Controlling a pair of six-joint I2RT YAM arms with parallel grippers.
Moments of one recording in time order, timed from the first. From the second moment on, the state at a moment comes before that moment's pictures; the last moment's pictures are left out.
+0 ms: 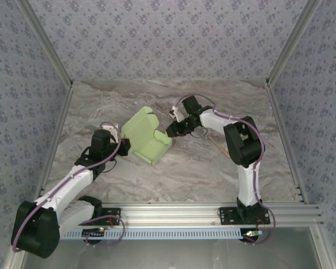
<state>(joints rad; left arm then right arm) -0.34 0.99 0.48 -0.09 0.17 -0.44 0.47 2.06 1.42 -0.47 -0.73 0.14</state>
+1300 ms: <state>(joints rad) -0.33 0.99 0.48 -0.09 0.16 -0.44 0.58 2.05 1.46 -0.54 -0.50 0.07</state>
